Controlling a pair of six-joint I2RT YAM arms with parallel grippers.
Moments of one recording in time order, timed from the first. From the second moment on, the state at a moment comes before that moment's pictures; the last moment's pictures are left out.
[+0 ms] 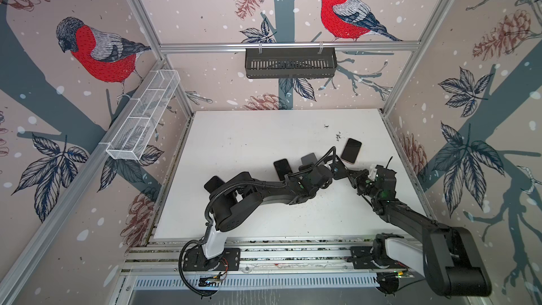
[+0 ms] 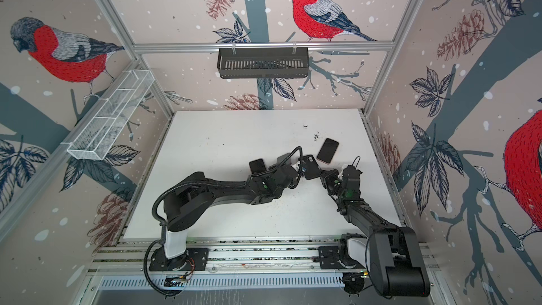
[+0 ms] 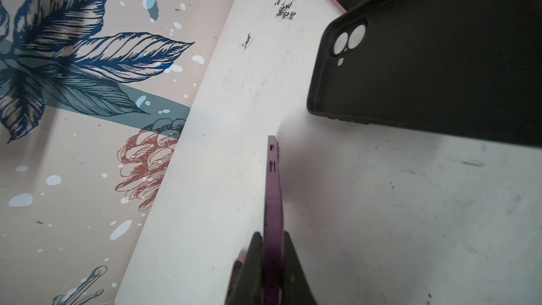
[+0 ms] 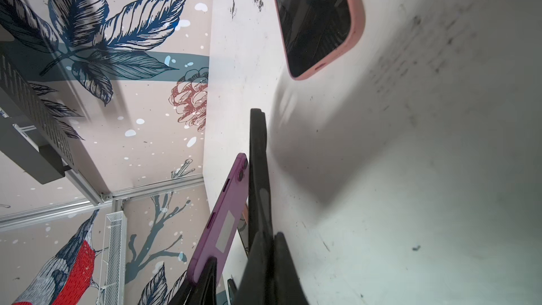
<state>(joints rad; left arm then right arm) -1.08 1.98 1.21 0.13 -0.65 0.48 0.02 1.17 0.22 0.47 -0.44 1.24</state>
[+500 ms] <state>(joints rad) -1.06 1.99 1.18 0.10 -0.52 0.37 0.12 1.41 0.27 0.65 -0.34 1.31</state>
